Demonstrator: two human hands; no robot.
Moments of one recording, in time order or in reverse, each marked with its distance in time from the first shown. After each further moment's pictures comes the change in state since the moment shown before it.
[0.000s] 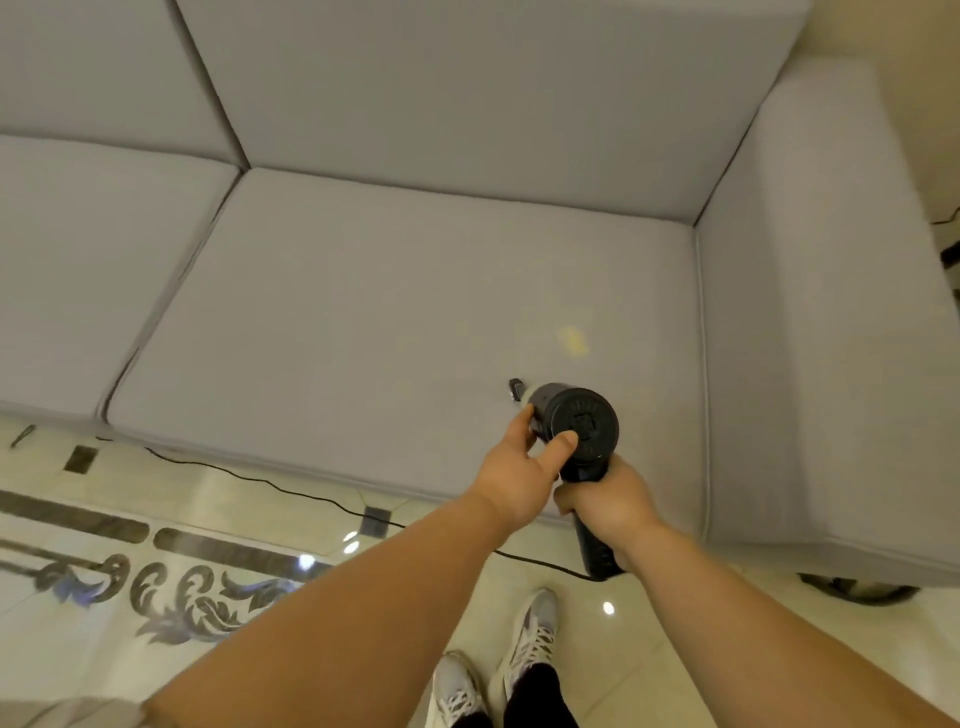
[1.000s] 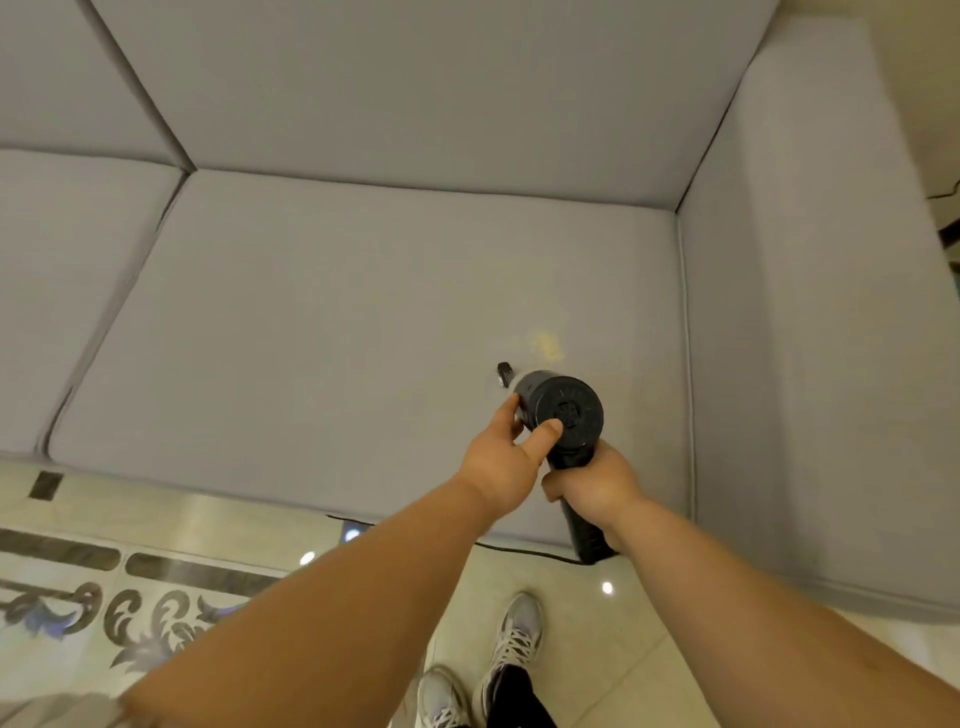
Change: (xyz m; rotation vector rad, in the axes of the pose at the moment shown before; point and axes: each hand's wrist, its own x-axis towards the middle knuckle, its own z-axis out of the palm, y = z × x) left_hand 0.070 0.032 0.026 0.086 0.008 -0.031; right_hand 0.068 -0.017 -0.040 0.026 -0.049 0.050
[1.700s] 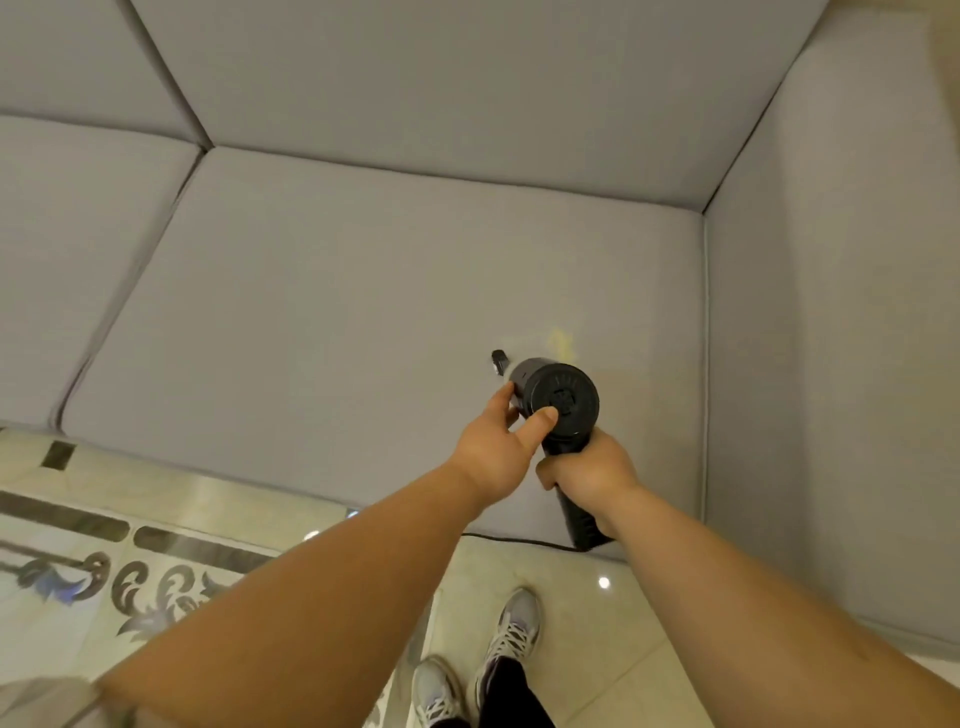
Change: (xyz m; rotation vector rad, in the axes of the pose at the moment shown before) left_hand 0.013 0.008 -0.020 0.027 0.033 -0.014; right_hand 0.017 -0.023 0.007 -0.076 -0.030 -0.008
